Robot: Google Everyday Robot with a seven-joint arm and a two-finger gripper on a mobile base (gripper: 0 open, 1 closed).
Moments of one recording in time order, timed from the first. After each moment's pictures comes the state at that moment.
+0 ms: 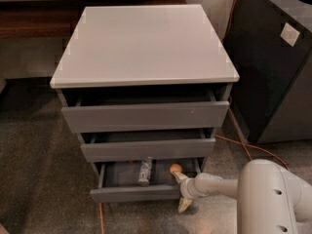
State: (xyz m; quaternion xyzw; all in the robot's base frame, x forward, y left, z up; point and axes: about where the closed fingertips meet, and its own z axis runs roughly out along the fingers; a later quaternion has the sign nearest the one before) arm 0.580 -0.133 0.178 -0.73 0.62 0.04 0.27
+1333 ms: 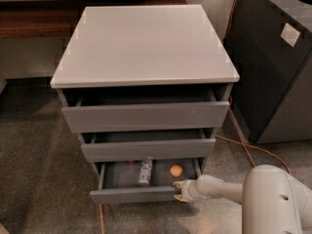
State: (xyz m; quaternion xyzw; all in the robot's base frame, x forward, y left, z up) arm 0.574 -0.134 0.172 -0.73 0.62 0.05 0.28
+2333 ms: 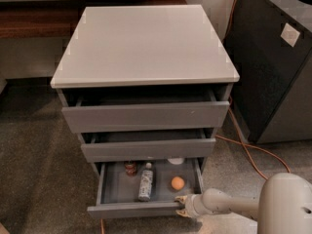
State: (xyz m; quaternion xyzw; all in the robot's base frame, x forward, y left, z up) arm 0.500 -0.143 0.169 -0.72 0.63 0.08 0.27
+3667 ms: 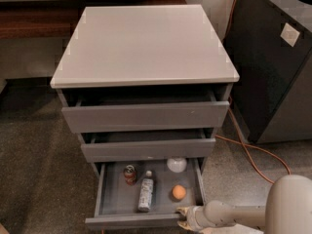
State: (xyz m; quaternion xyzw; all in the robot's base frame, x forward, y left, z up) arm 0.446 -0.137 0.170 -0.73 0.63 0.10 0.26
